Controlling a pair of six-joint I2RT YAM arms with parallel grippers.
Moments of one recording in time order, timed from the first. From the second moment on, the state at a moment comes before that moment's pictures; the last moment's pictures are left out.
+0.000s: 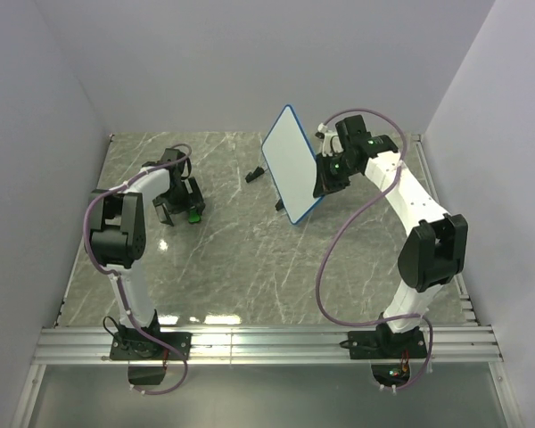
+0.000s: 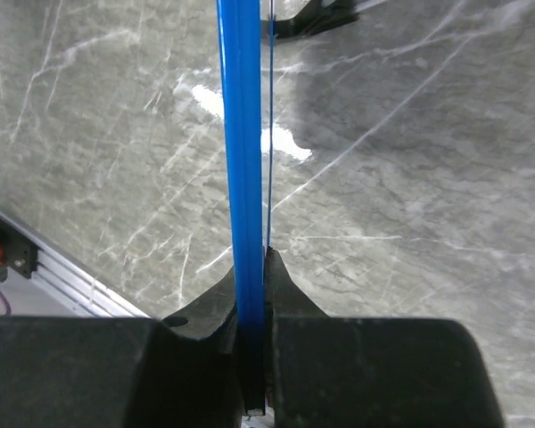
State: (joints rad) left arm -0.11 1.95 1.37 -0.70 -0.08 -0.52; right arm 0.29 1.74 1.63 -0.95 -0.39 0.07
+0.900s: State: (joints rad) left arm -0.11 1.94 1.36 -0.70 -0.08 -0.52; right arm 0.43 1.84 1.72 -0.95 -0.27 0.03
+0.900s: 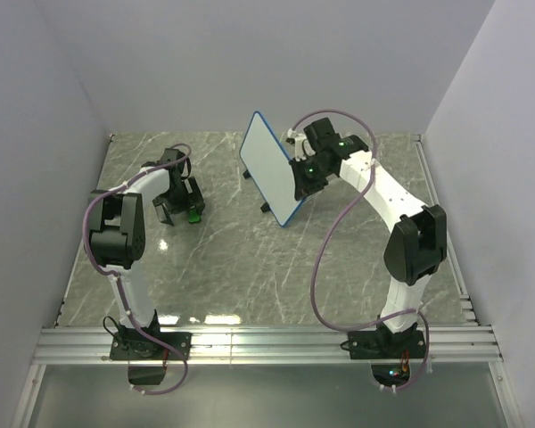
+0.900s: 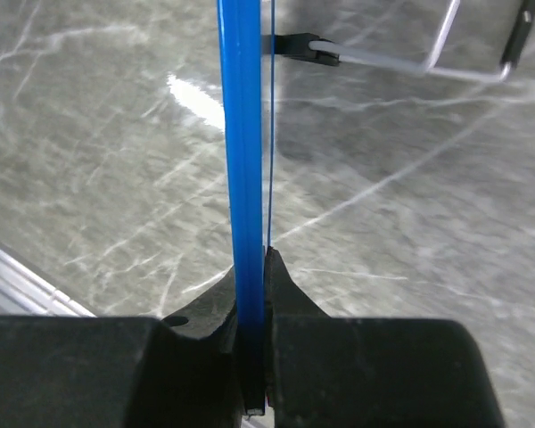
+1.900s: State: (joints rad) left arm -0.11 1.93 1.33 -0.68 -0.08 -0.52; right arm 0.48 1.85 1.73 -0.87 -0.22 0.26
